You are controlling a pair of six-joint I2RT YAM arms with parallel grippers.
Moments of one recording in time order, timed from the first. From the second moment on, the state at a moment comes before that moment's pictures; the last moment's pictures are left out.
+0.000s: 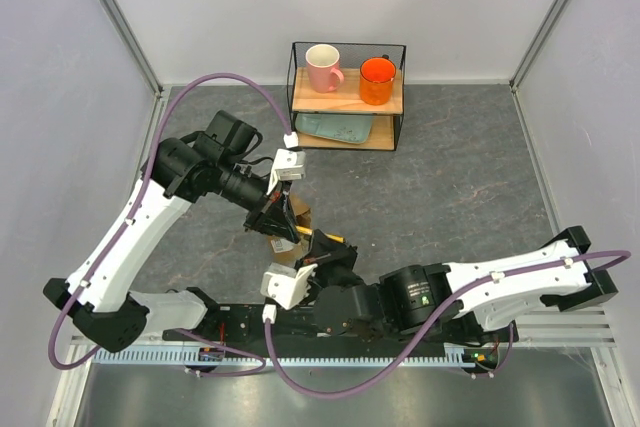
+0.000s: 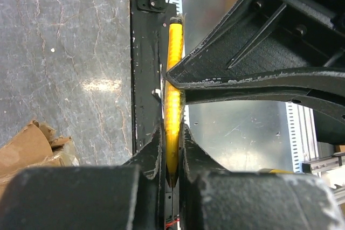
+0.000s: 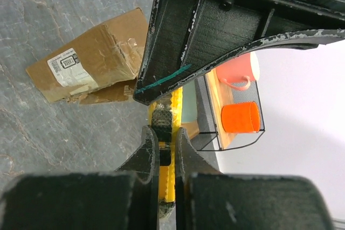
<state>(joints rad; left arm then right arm) -0.62 1.25 1.57 -1.36 0.98 0.51 1.76 1.36 1.40 -0.56 1.01 -0.52</state>
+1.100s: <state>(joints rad) -0.64 1.22 1.70 -1.36 0.95 0.81 1.42 1.09 1.36 -0.49 0.26 -0.03</state>
